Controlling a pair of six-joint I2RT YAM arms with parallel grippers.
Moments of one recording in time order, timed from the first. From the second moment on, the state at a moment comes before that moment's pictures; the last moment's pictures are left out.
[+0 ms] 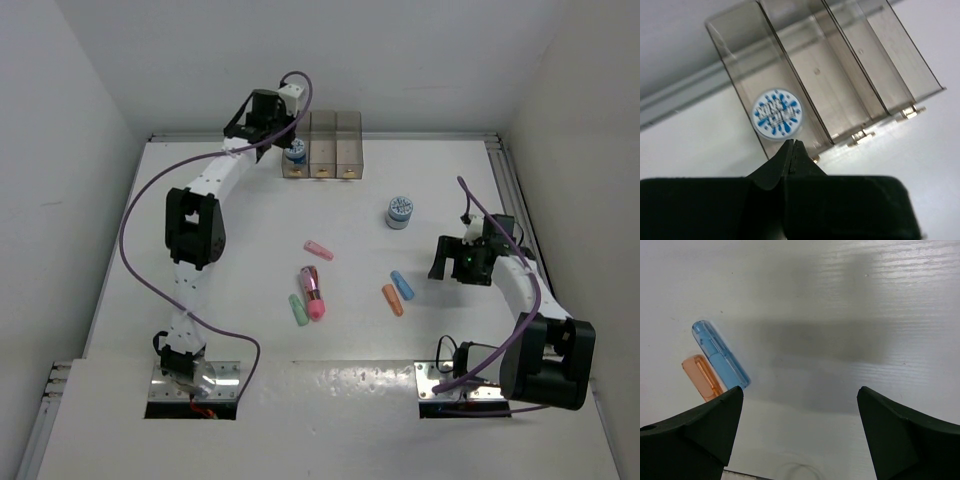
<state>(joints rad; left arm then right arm) -0.28 2.30 2.15 -0.31 0.12 0.10 -0.20 1.22 0.62 -0.52 -0.28 -0.02</state>
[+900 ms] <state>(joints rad) -0.28 2.40 2.15 -0.48 0.17 -0.01 -0.20 1.23 0.59 -0.51 -0.28 -0.01</state>
